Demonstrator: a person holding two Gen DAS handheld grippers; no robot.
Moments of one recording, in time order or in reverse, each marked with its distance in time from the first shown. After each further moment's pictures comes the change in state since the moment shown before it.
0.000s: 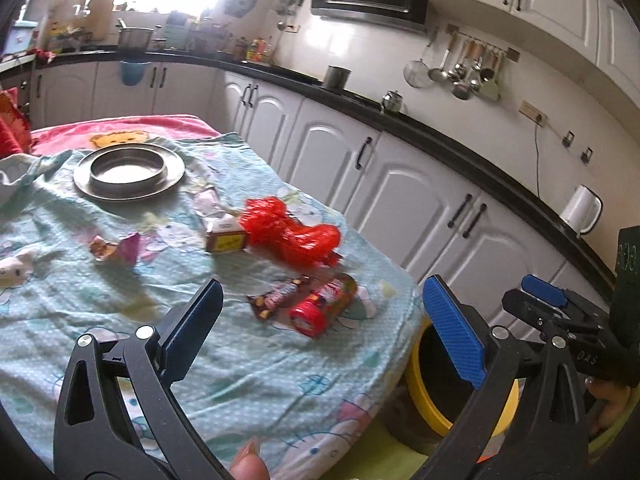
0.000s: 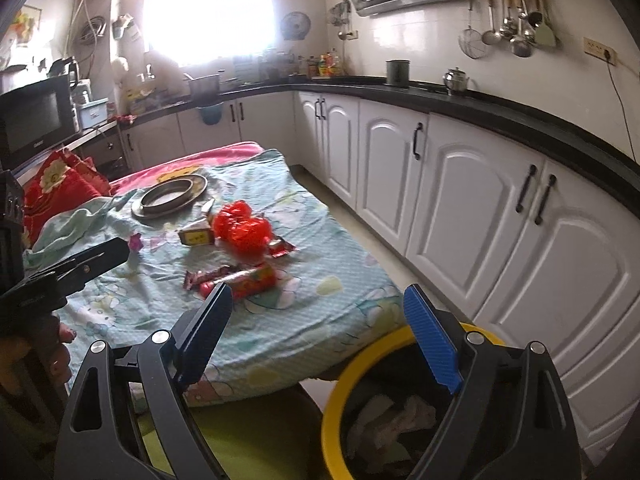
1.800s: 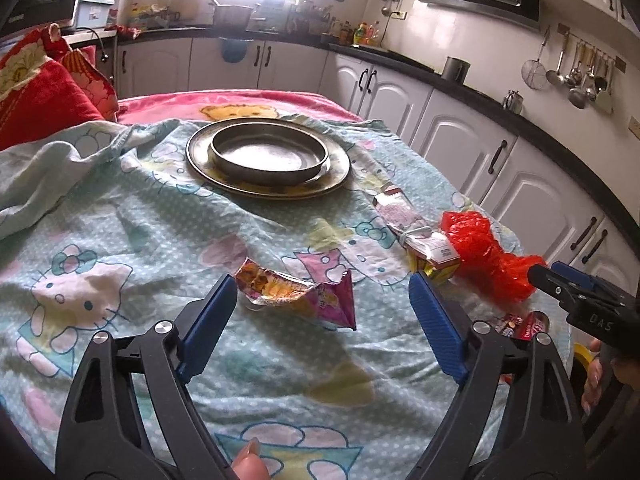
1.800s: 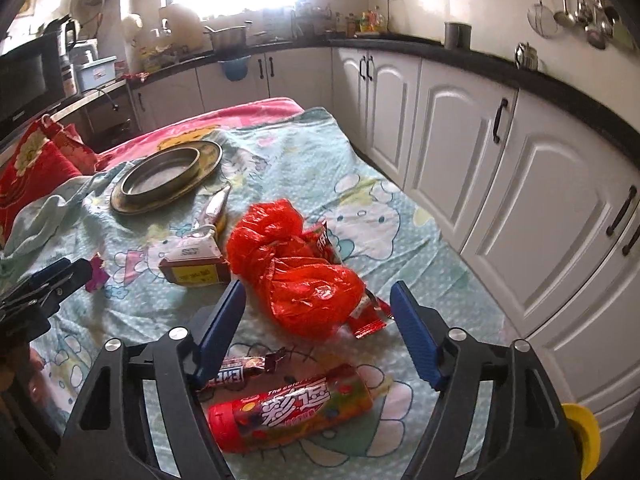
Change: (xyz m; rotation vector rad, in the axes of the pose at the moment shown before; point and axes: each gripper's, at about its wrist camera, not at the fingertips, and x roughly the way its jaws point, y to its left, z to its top) left arm 0.053 0.135 0.021 -0.099 0.059 0.357; right arm 0.197 0.072 0.050 -0.048 0.156 0.091
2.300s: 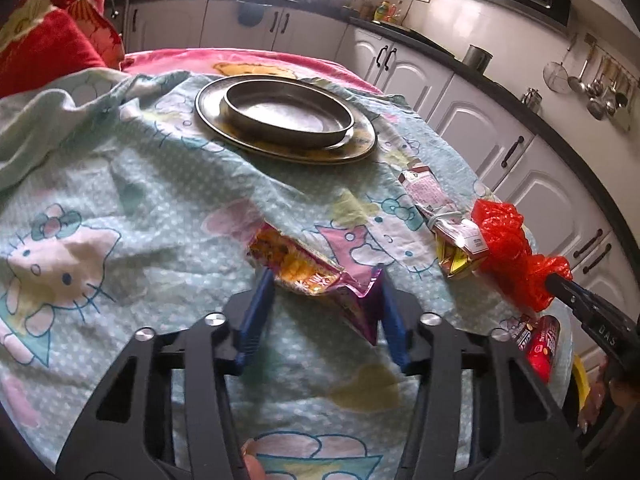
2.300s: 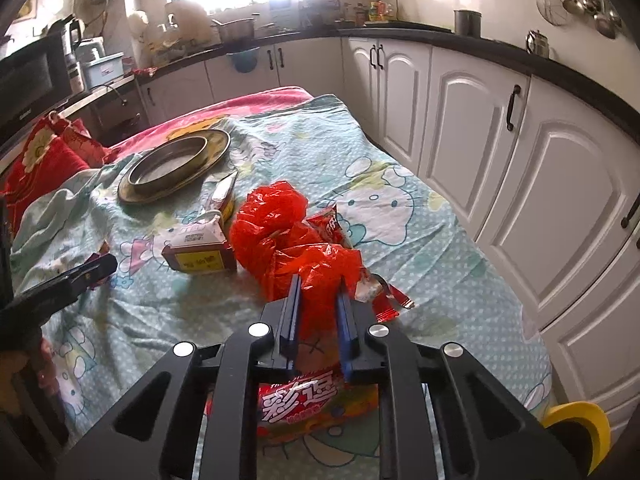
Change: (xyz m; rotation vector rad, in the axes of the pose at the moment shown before) left arm 0.022 0.020 -0.007 -0.101 0.102 -0.011; right arm 0.005 -0.001 -0.007 -0.013 0.021 0.052
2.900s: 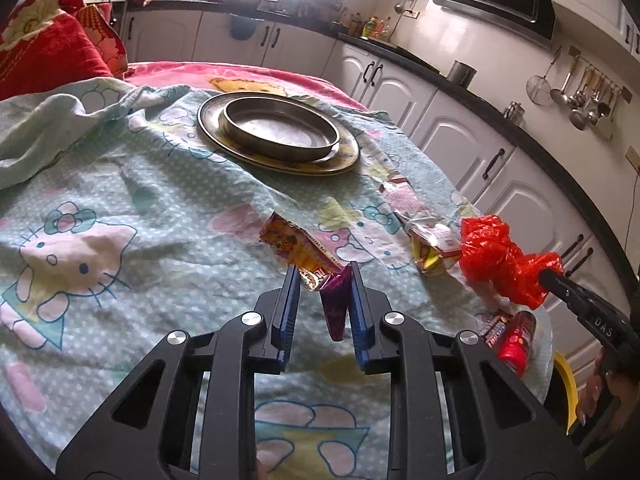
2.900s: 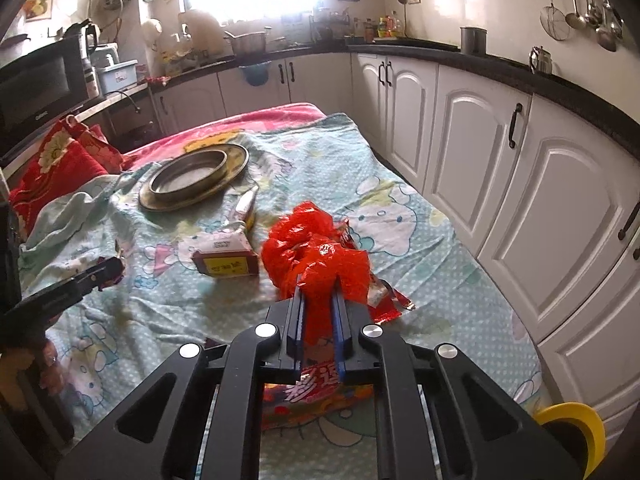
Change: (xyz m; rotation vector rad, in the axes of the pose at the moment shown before) left arm -0.031 -0.002 -0.008 0.005 -0.059 -0.058; right arm -0.031 0.007 0.000 -0.020 -0.054 0.027
